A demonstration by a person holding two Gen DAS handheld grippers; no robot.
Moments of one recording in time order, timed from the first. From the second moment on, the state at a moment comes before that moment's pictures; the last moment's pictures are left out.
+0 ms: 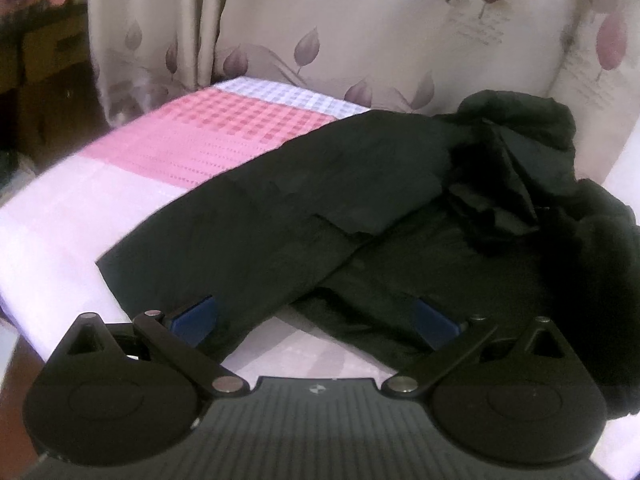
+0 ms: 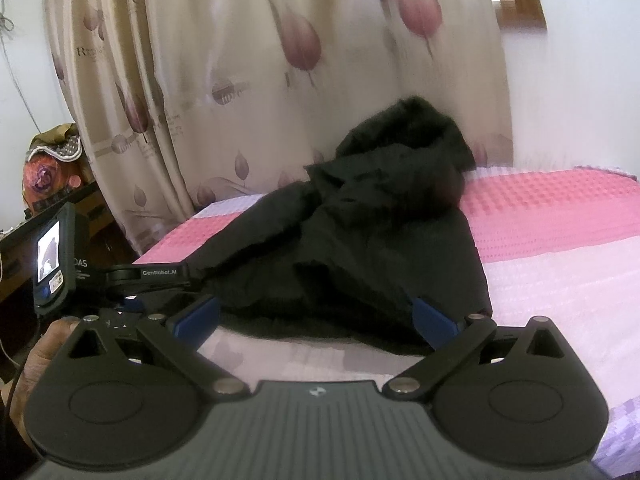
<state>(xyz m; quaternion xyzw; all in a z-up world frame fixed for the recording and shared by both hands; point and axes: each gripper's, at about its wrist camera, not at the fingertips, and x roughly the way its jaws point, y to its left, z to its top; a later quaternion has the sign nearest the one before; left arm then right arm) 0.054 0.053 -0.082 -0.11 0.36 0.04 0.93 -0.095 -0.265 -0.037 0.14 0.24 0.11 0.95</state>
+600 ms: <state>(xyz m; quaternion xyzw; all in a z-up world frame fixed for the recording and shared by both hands) 0.070 0.100 -0.110 -0.22 0.33 0.05 0.92 -0.082 -0.268 -0.055 0.15 0.27 0.10 0.94</state>
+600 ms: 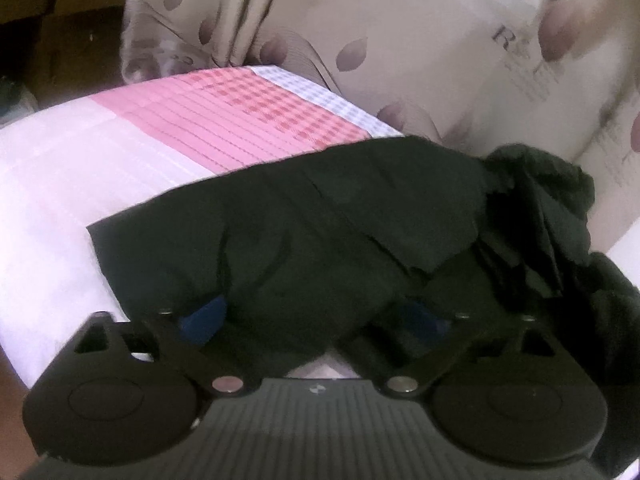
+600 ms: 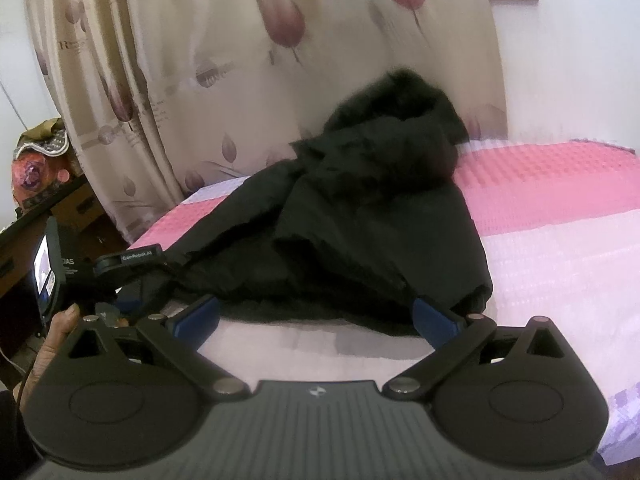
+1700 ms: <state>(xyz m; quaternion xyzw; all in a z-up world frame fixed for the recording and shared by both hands) 0.111 0.153 -0.120 -0.38 0.36 0.01 0.85 -0.078 -0.270 -0.065 0.15 0.29 0.10 0.94</state>
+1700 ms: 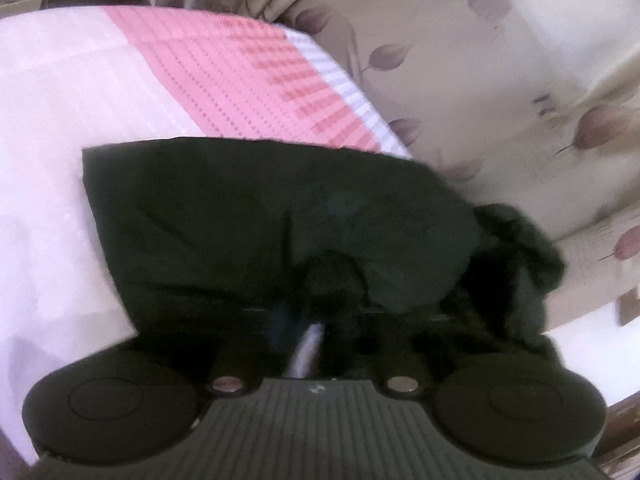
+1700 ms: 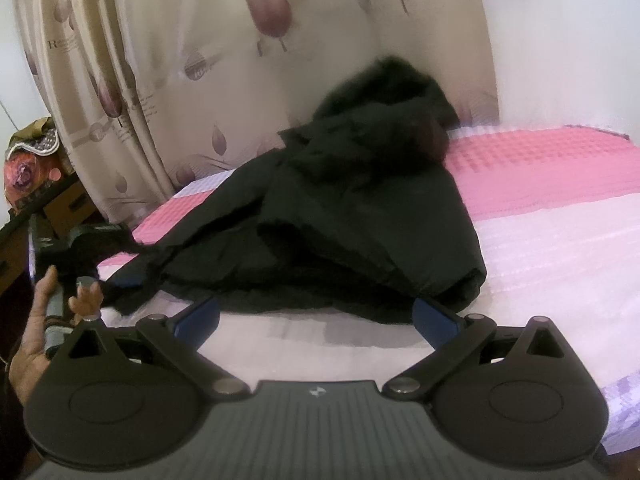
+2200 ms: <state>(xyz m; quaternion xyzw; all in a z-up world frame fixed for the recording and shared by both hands) 0.141 0.227 -0.076 -0.30 0.28 0.17 0.90 -0.034 -0.274 0.003 0.08 0.20 0.10 0.97</state>
